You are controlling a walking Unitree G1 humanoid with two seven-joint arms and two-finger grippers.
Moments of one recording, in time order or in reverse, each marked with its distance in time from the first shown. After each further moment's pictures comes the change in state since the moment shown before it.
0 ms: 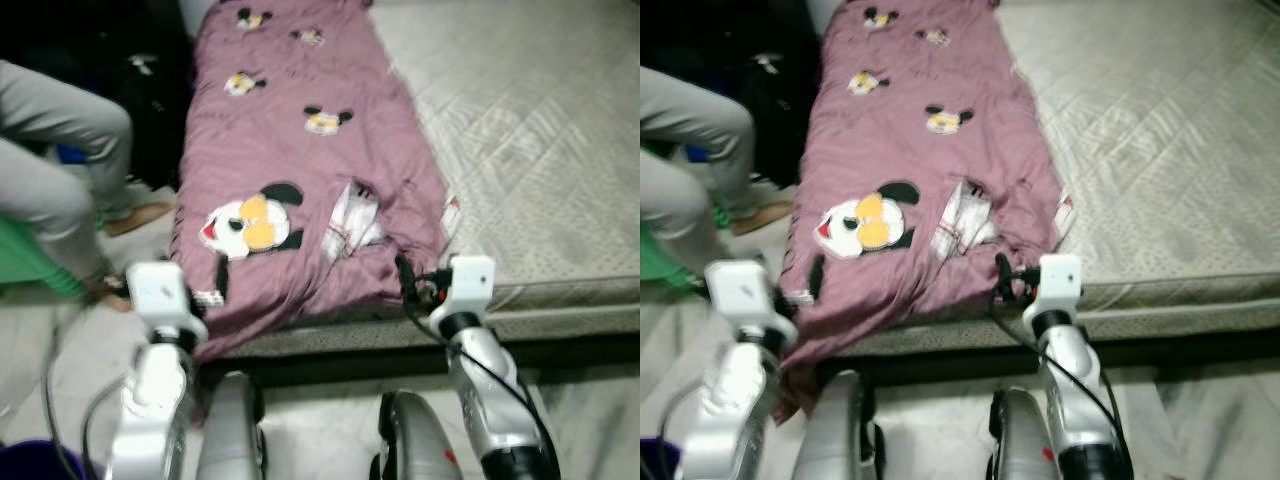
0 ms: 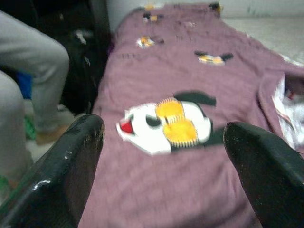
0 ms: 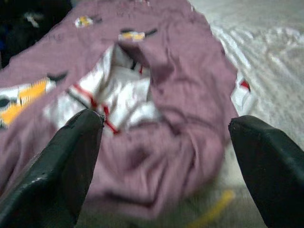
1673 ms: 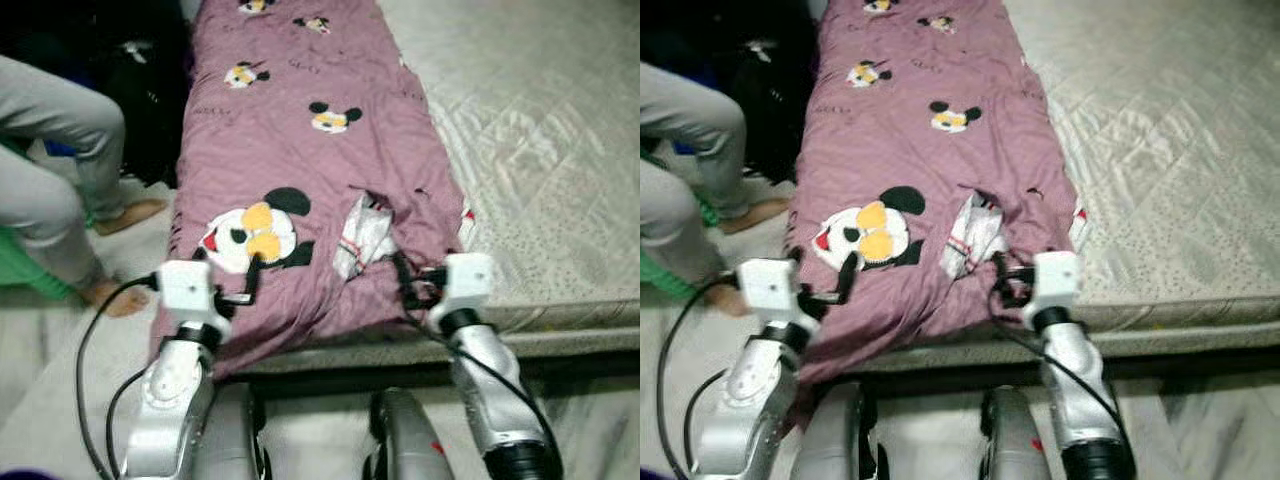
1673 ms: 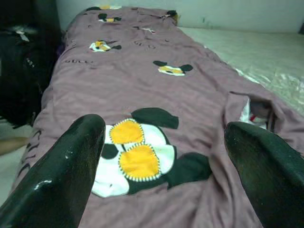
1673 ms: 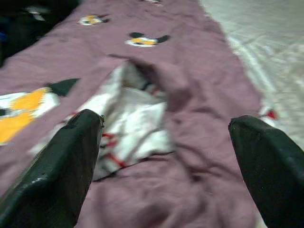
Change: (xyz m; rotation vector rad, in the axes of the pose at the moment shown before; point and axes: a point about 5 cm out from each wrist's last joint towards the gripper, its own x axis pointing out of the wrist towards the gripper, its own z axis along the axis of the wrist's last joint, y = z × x) left arm 0.008 -0.024 0.011 -0.061 -0.055 -0.167; right arm 0.007 0.003 0.009 -0.035 -0.047 0.055
